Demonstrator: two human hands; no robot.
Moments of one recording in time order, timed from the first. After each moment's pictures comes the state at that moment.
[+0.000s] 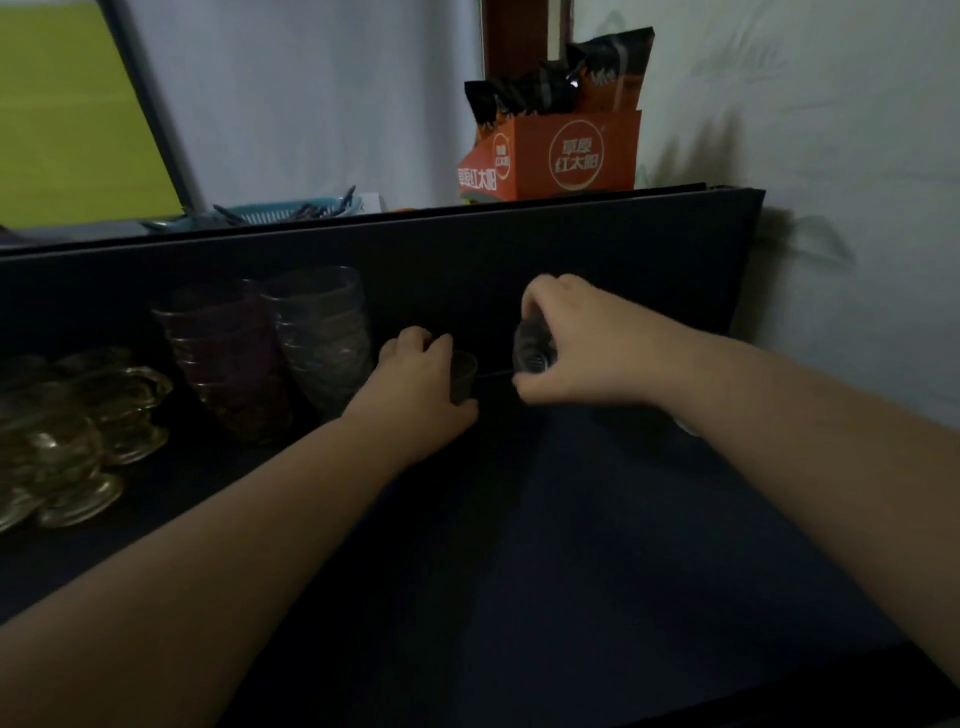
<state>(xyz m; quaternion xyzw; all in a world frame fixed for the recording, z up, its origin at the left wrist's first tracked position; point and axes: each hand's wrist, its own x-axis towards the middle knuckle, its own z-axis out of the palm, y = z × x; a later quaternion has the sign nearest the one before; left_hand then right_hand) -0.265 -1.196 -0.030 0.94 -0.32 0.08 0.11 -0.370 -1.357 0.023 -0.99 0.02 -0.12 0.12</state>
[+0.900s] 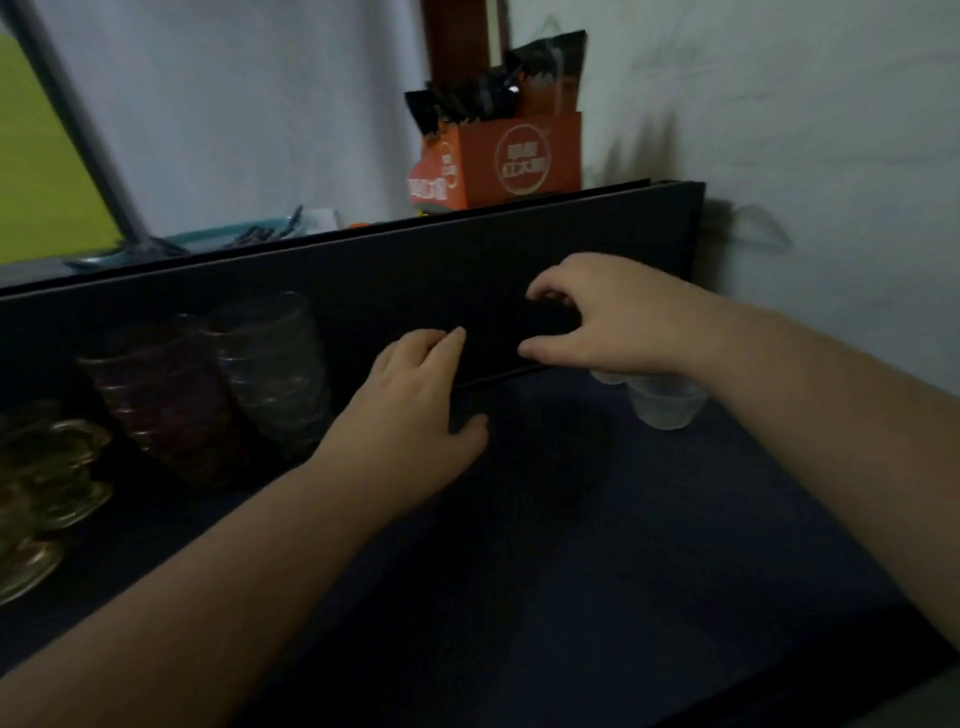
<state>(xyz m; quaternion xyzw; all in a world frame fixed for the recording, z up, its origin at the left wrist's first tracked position) -0.304 -1.200 -0.019 0.87 -0.46 0.14 0.16 -0.389 -1.403 0.035 -0.98 0.07 -0.17 0.06</state>
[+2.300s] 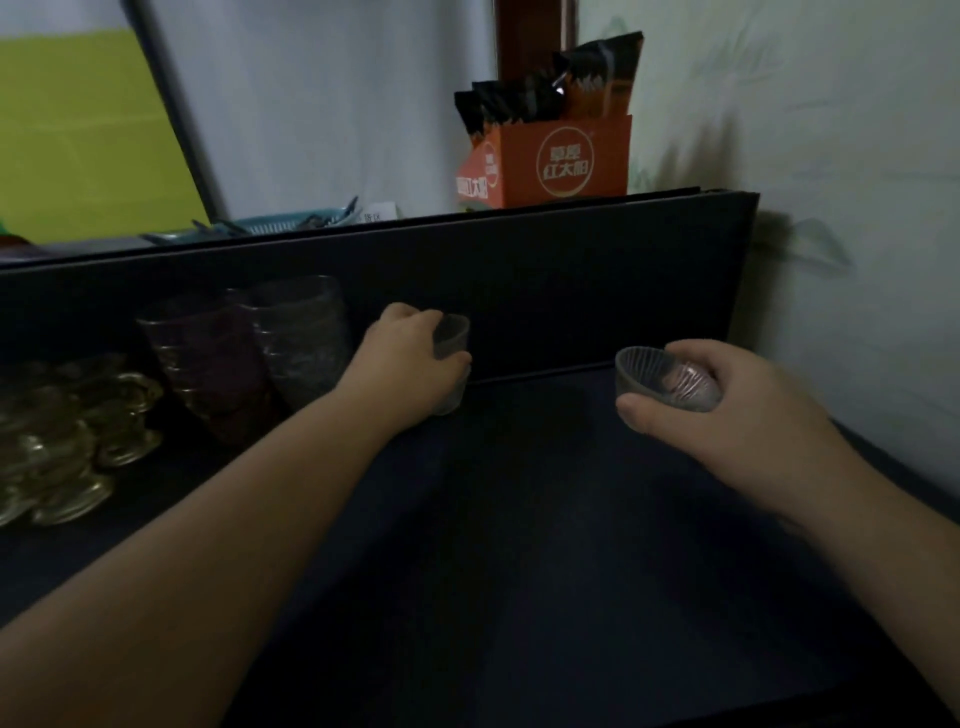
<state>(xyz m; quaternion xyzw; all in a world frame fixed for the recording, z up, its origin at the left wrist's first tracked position) -0.257 -1.218 -0.015 0.92 -0.30 0.13 0.21 -0.460 -1.420 -0.039 -0.86 0.16 -0.29 0.38</state>
